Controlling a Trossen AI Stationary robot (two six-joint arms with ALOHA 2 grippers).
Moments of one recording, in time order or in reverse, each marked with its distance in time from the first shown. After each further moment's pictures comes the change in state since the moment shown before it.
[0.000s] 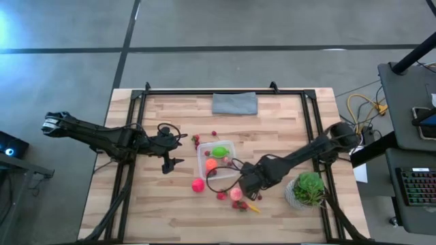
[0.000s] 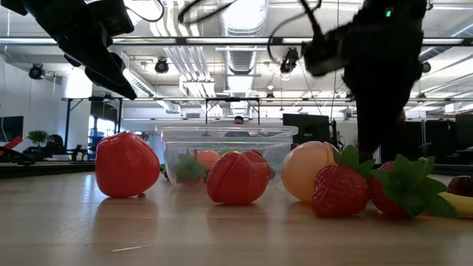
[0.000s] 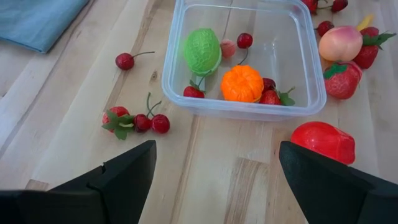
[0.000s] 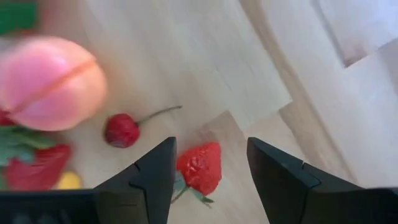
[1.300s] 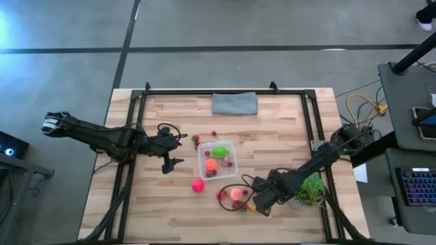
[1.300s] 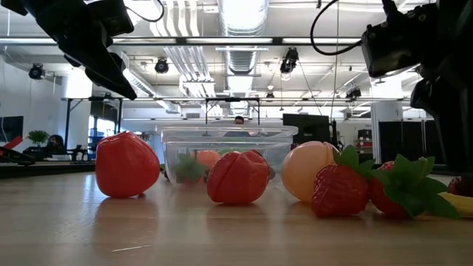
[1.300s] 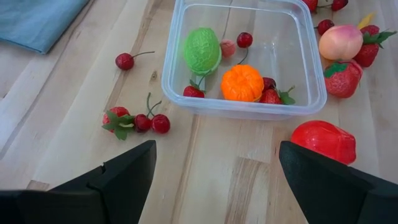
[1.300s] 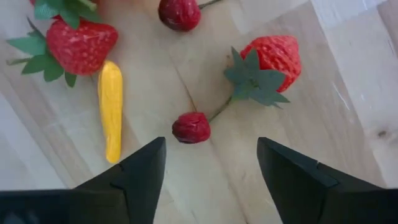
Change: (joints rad) left arm 0.000 0.000 0.000 0.000 0.000 0.007; right arm 0.182 -0.059 -0.137 0.127 -0.078 0.113
